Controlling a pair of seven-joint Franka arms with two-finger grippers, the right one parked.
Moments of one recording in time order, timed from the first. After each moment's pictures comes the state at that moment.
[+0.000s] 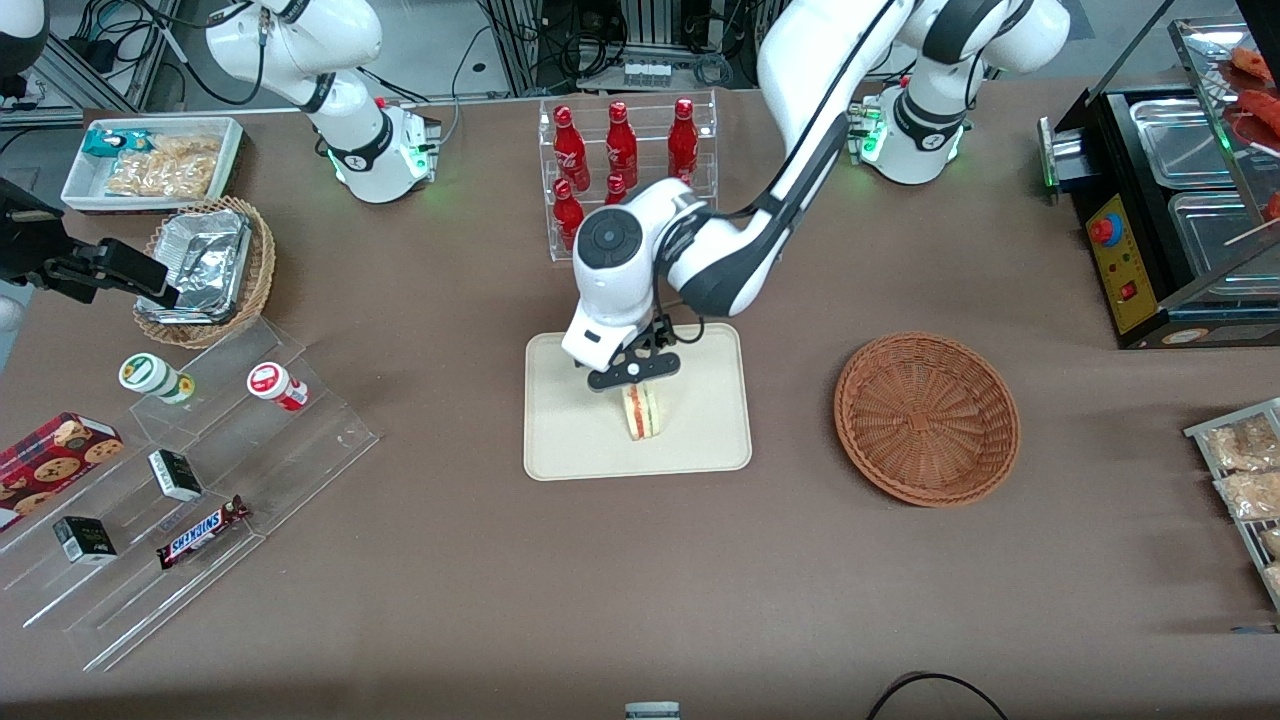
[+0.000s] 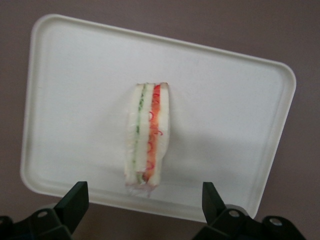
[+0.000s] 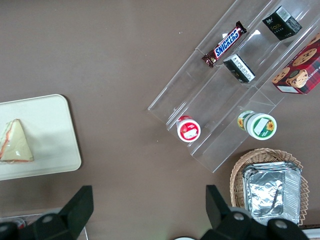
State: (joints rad) arm -0.82 0.64 -0.02 -1.38 0.00 2.02 -1.08
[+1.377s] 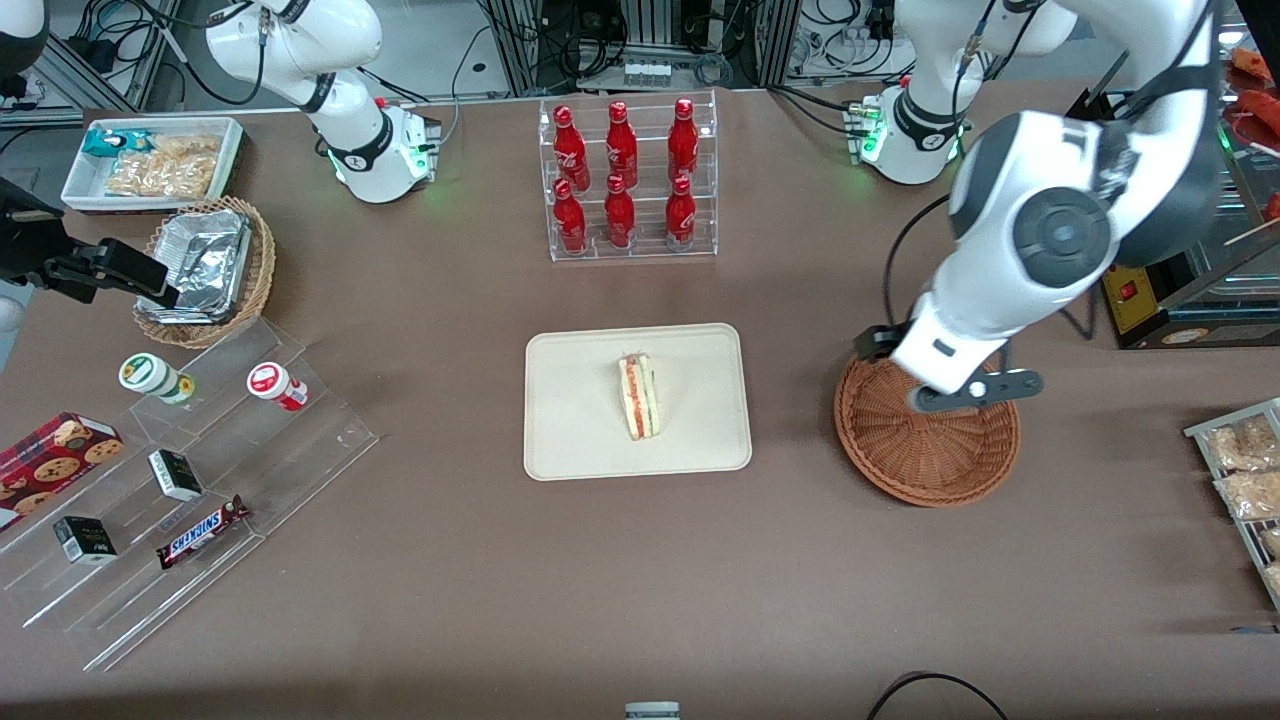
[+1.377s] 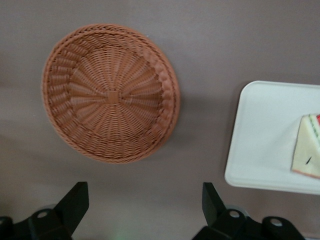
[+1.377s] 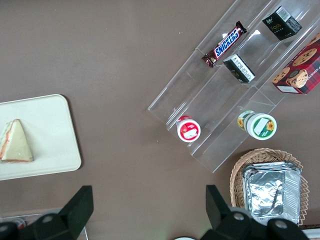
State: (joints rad) arm -0.31 0.18 0.00 -1.66 0.00 1.67 -0.41
